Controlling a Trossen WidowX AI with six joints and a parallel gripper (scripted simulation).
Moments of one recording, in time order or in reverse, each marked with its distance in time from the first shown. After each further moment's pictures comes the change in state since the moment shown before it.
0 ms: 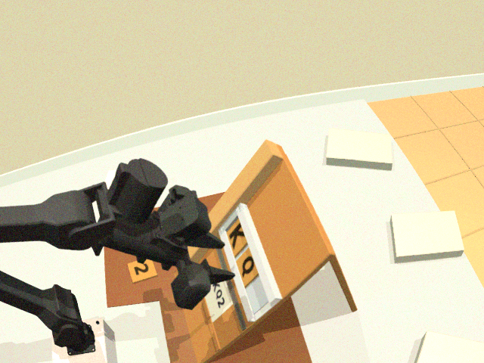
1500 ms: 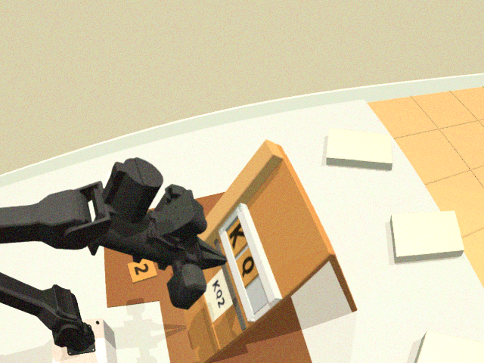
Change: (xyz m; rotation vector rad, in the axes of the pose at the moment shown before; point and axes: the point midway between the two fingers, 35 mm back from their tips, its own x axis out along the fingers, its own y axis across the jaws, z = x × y) arm -0.006 -0.001 0.000 0.000 0.000 0.000
